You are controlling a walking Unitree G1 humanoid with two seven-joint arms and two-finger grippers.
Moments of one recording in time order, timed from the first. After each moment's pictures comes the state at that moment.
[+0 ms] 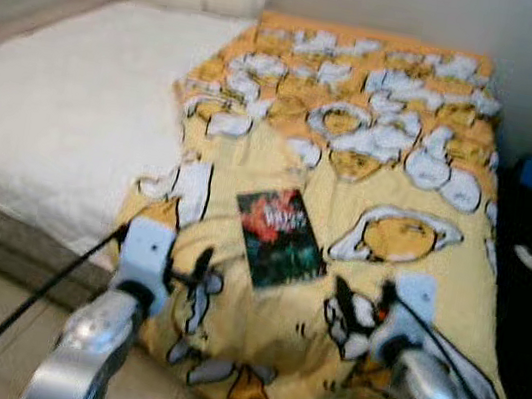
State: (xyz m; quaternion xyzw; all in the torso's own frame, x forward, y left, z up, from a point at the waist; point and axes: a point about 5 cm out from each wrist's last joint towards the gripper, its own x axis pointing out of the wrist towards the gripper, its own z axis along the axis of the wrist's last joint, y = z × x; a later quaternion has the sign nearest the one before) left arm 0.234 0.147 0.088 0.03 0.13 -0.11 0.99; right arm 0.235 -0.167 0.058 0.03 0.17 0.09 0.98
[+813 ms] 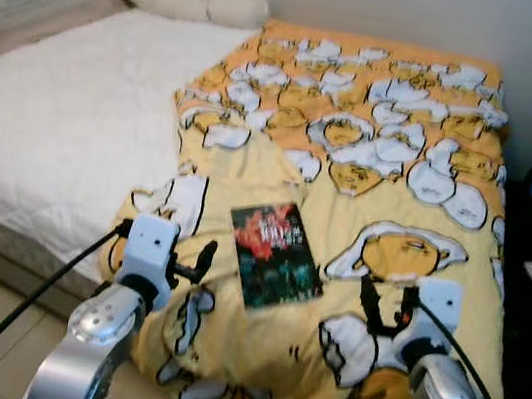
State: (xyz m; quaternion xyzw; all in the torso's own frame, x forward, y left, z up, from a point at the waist) left arm 0.240 0.152 0.090 0.04 0.12 -0.10 0.99; right arm 0.237 -0.179 0.063 0.01 0.15 0.04 0.99
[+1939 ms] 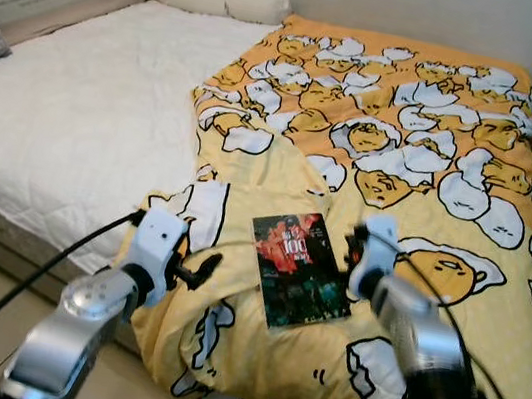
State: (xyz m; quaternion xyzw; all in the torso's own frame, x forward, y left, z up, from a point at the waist) left arm 0.253 0.157 0.097 0.07 0.18 -0.23 0.95; right arm 0.328 -0.141 0.067 0.06 0.22 0.22 0.95
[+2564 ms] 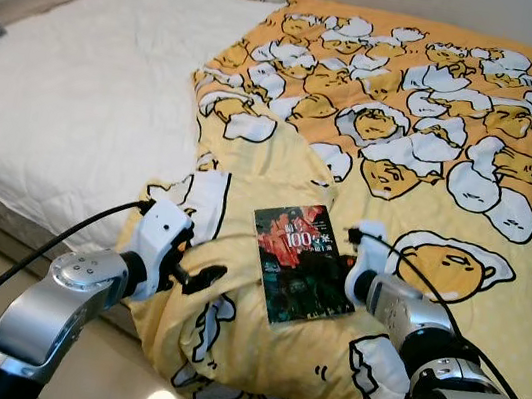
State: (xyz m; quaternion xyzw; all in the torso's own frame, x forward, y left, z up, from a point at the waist) left arm 0.253 0.164 0.103 0.08 0.24 -0.33 0.91; right arm 0.329 -0.146 0.034 0.09 0.34 0.19 0.92
